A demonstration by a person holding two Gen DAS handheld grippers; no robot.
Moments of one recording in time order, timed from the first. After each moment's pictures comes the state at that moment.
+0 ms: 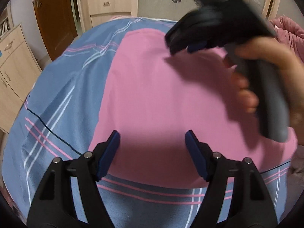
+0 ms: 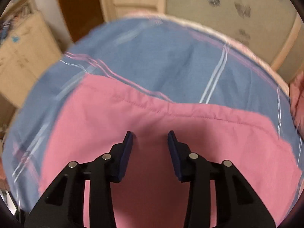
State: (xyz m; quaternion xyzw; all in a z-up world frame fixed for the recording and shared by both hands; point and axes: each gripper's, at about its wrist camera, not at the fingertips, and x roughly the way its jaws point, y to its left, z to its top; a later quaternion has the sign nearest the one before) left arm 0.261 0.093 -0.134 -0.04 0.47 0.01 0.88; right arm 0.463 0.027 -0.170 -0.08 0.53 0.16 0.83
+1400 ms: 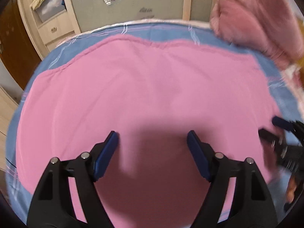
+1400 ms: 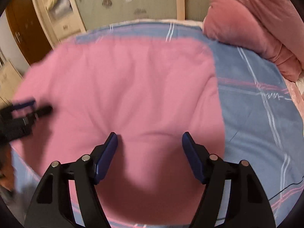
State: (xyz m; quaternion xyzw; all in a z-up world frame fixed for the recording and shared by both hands) left arm 0.323 -0.123 -0.138 0.08 0.48 -0.07 0.87; right arm 0.302 -0.341 -0.204 0.04 0.49 0.05 0.87
